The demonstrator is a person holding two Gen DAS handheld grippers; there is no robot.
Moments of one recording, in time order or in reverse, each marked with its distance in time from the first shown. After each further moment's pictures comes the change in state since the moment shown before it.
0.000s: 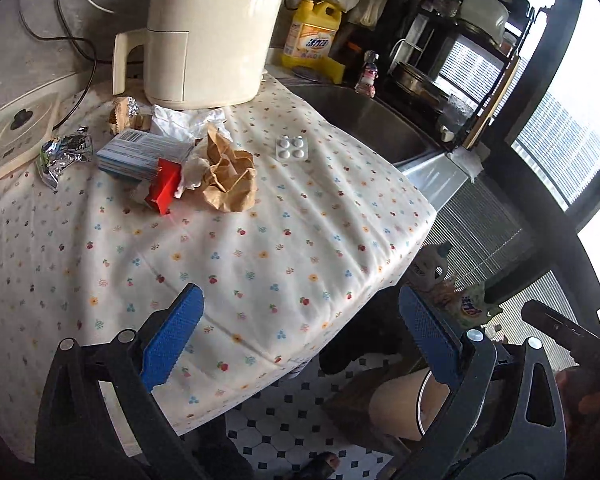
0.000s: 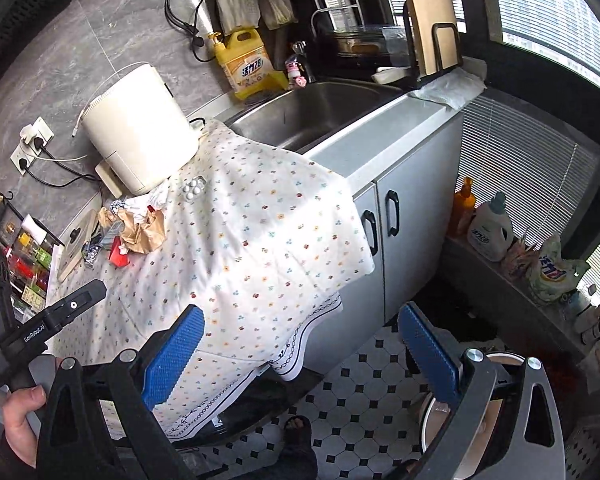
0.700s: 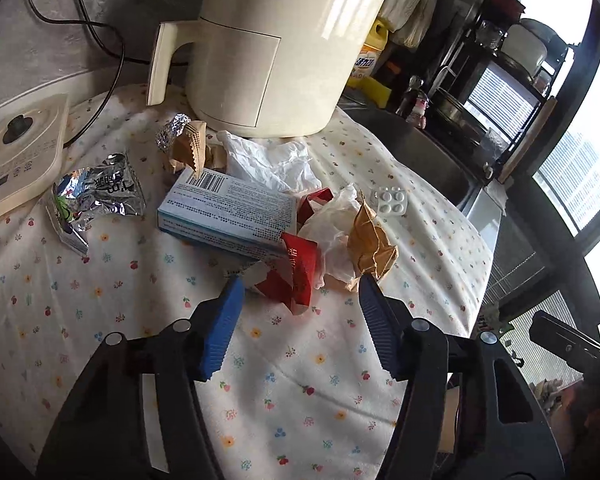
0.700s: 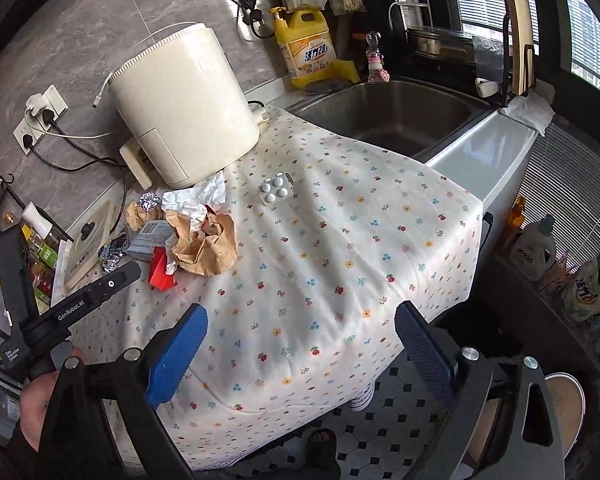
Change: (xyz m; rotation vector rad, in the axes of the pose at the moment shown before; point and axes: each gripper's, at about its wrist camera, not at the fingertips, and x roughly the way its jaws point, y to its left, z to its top) left arm 0.046 0.117 0.064 0.012 -0.008 -0.046; right arm 0.077 0.132 0.019 -0.021 0.011 0.007
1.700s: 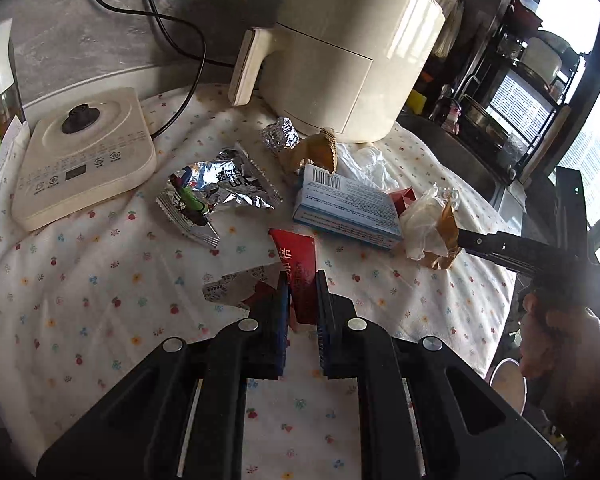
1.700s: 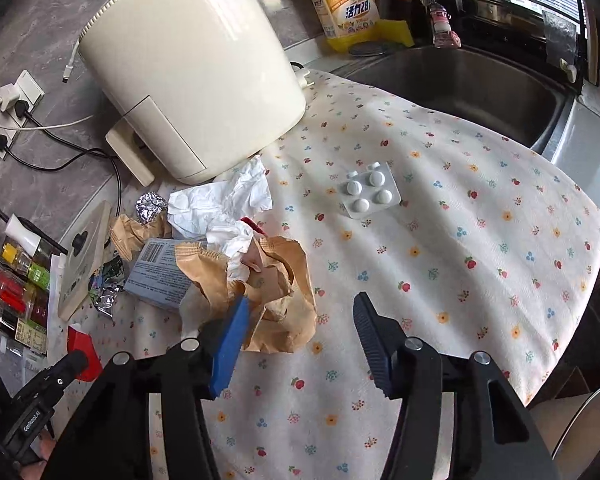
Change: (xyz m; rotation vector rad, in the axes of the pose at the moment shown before) left arm -0.056 0.092 -0.012 -0.023 -0.011 0.061; right arm 0.136 0.071 0.039 -0.005 0.151 0.105
